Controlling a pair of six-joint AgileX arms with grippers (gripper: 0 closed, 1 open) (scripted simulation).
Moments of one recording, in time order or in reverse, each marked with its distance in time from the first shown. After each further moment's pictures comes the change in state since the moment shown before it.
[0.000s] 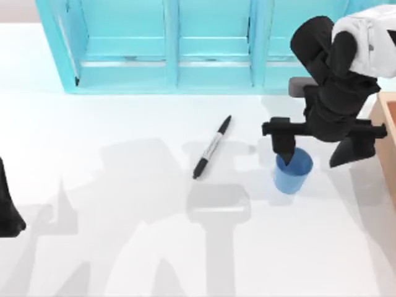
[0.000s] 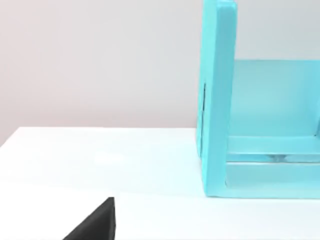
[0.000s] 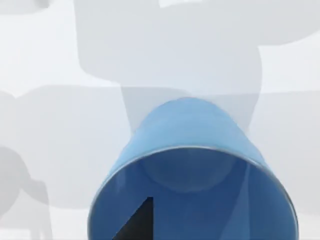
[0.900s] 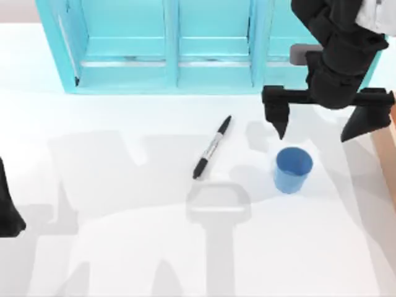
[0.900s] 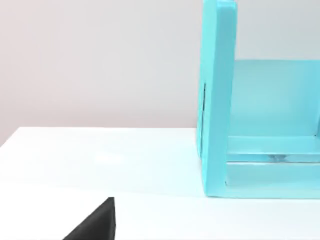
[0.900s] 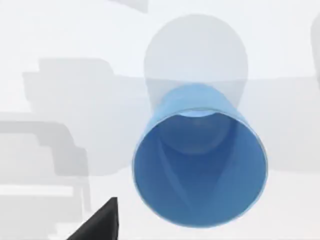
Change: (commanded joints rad) left arm 0.000 0.000 0.000 0.000 0.000 0.000; right arm -0.004 0.013 0.237 -0.237 0.000 0.004
